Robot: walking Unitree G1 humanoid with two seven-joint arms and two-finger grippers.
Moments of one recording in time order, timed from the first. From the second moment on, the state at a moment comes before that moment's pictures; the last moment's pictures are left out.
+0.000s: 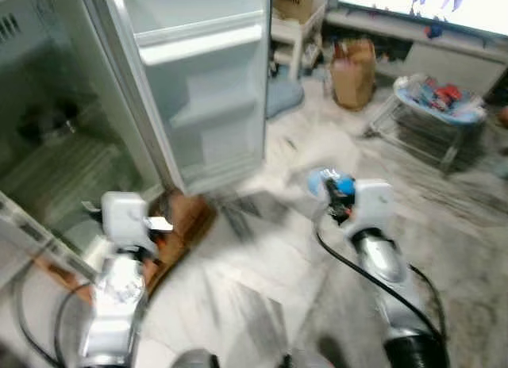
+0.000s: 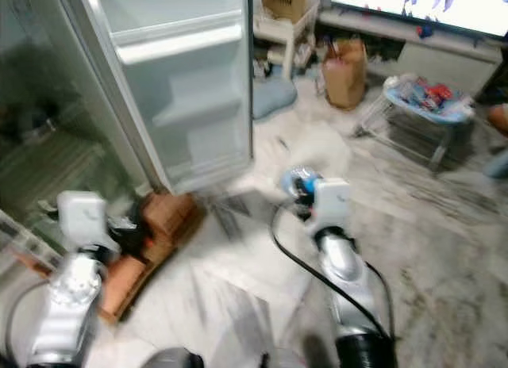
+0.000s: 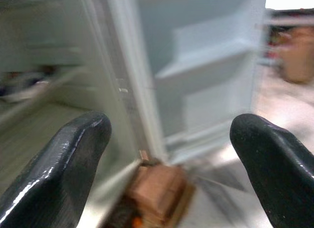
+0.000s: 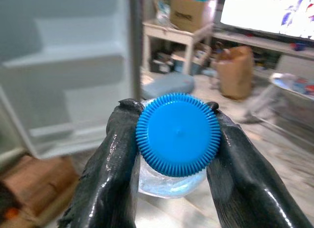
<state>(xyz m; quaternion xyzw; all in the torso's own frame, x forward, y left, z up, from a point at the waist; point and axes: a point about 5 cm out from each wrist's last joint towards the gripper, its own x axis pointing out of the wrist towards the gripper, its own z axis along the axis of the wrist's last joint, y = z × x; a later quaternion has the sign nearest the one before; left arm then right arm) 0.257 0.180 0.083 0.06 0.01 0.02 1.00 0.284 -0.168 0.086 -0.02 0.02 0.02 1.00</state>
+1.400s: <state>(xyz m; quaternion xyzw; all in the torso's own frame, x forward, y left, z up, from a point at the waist) 0.257 0.177 0.086 0.07 0.01 -0.02 1.00 0.284 -0.167 0.086 -0.02 0.01 0.02 1.00</state>
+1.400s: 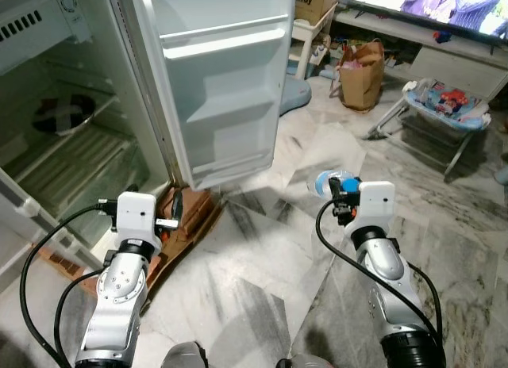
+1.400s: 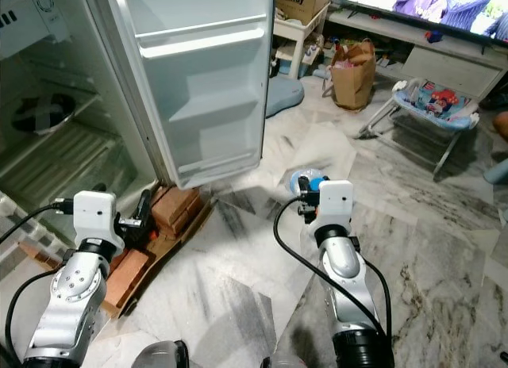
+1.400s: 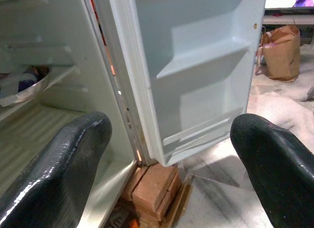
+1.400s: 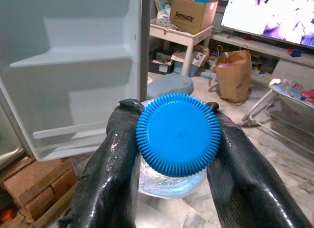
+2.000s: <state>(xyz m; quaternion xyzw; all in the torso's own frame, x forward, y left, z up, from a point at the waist) 0.259 0.167 0.086 0.07 0.01 -0.03 1.00 0.279 -0.172 0.080 -0.02 0.02 0.02 1.00</state>
